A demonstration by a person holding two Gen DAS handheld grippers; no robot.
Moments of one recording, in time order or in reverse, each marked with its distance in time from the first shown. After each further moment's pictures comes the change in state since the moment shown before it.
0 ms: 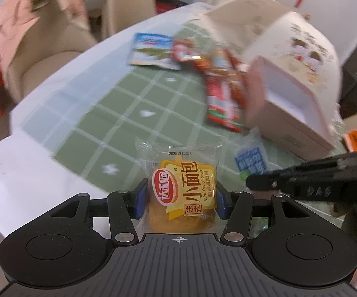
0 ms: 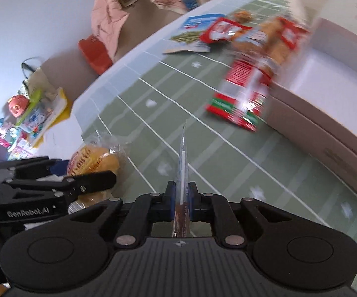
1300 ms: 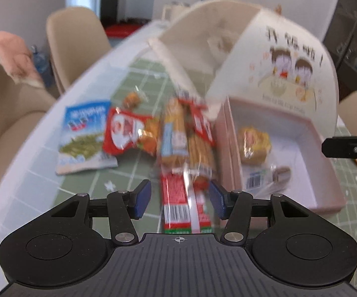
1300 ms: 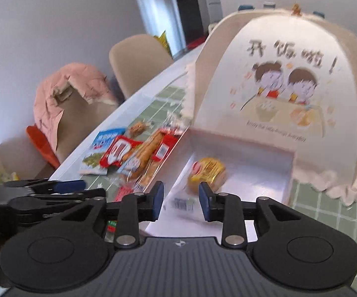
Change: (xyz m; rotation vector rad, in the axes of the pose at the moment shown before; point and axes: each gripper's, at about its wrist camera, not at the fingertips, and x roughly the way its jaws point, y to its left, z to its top) left arm 0.096 -0.063 0.132 0.238 -0.043 -0.004; right arm -0.088 -0.102 0.073 0.167 -0.318 -0.210
